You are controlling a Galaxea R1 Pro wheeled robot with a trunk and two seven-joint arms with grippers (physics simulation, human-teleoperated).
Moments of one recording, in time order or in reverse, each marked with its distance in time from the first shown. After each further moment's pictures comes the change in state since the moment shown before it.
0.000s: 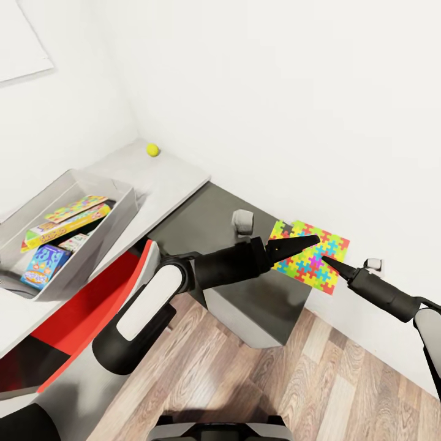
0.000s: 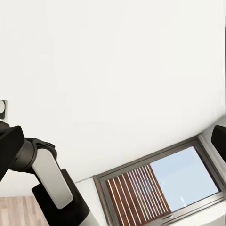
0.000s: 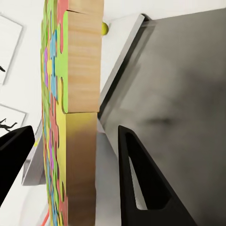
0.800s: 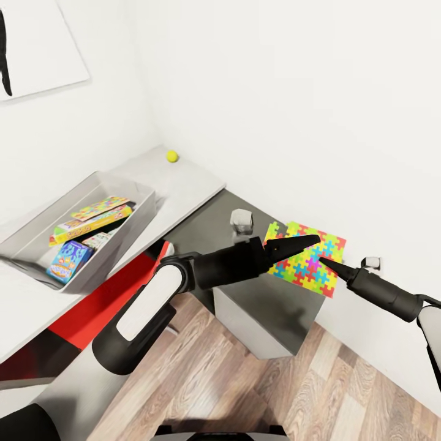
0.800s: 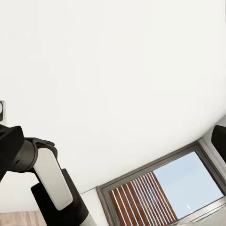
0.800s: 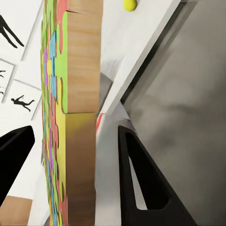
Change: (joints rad) left arm 0.000 0.001 0.000 0.000 -0.001 0.000 -0.029; right arm 0.009 0.002 -0.002 -0.081 0.008 0.096 -0.003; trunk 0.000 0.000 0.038
